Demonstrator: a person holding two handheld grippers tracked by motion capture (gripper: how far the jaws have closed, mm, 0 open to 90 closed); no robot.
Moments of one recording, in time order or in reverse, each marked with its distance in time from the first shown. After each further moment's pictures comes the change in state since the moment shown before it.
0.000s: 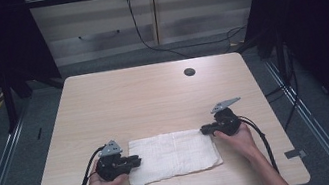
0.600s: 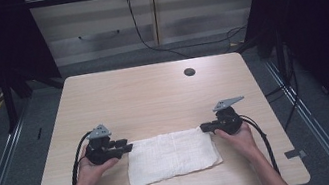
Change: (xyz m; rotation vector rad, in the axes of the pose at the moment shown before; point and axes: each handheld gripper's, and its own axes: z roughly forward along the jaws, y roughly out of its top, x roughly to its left) left arm 0.045 0.036 -0.018 -0.052 0.058 -0.047; right arm 0.003 0.004 -0.008 -0.056 0.010 -0.005
